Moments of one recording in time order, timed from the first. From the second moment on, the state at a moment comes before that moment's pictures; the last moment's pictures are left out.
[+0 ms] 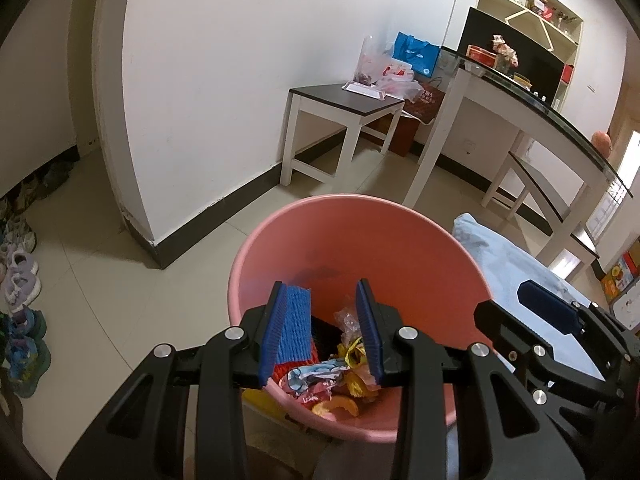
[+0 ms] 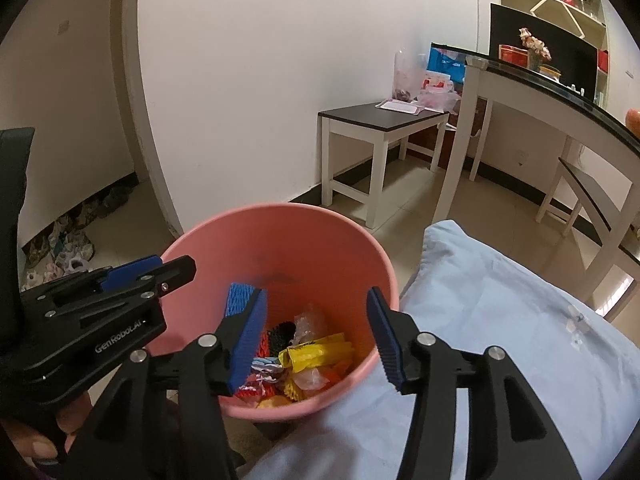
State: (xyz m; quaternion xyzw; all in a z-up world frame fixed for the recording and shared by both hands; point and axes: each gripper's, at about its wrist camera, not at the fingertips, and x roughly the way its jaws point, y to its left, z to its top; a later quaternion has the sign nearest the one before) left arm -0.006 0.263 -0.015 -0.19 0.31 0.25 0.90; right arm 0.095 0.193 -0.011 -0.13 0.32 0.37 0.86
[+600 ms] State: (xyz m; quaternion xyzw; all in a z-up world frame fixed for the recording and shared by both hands) left arm -0.033 0.202 0.015 -0.15 0.31 0.23 0.91; right arm 0.062 0.116 0.010 -0.09 0.32 0.36 0.87
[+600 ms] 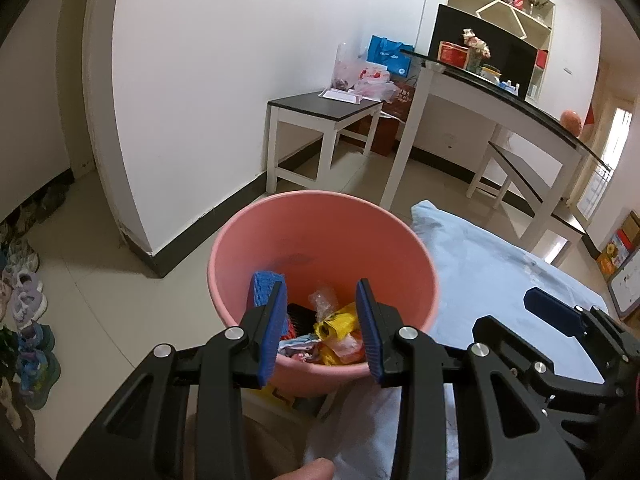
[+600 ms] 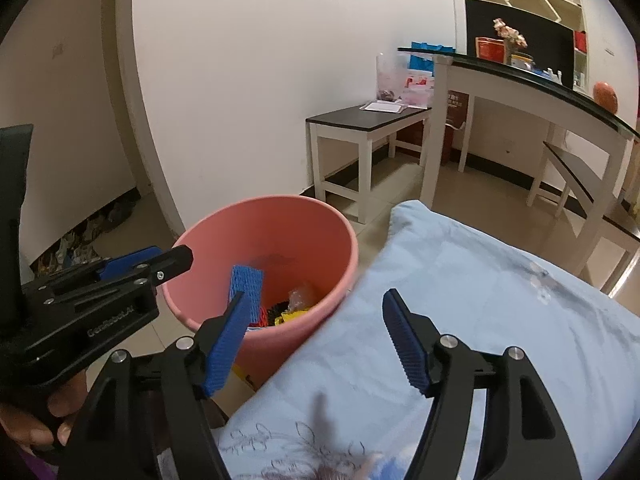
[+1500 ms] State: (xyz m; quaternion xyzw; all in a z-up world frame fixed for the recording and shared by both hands) left arm -0.056 0.147 0.032 -0.12 0.30 0.23 0.92; right arm 0.033 0.064 0.035 -0.06 0.30 0.35 0.89
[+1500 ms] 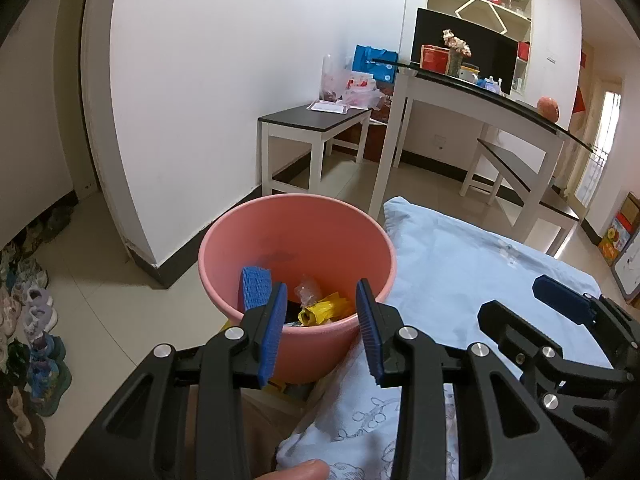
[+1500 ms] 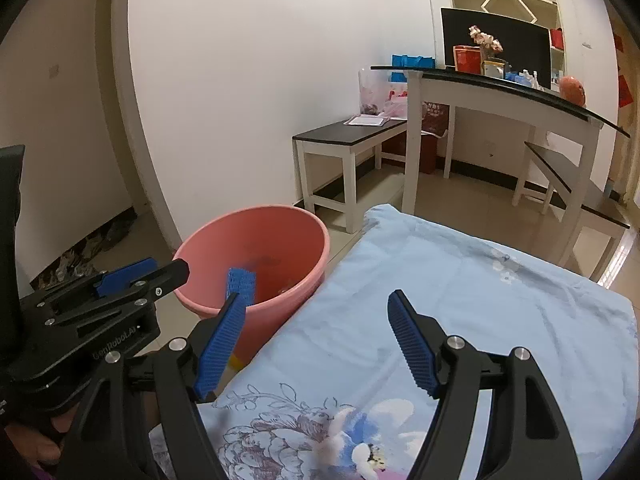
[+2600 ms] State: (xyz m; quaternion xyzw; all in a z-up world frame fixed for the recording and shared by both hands) left arm -0.061 0.121 0.032 -0.10 0.29 0.22 0.93; right arm 0.021 0.031 0.042 -0.05 0.29 0.32 0.90
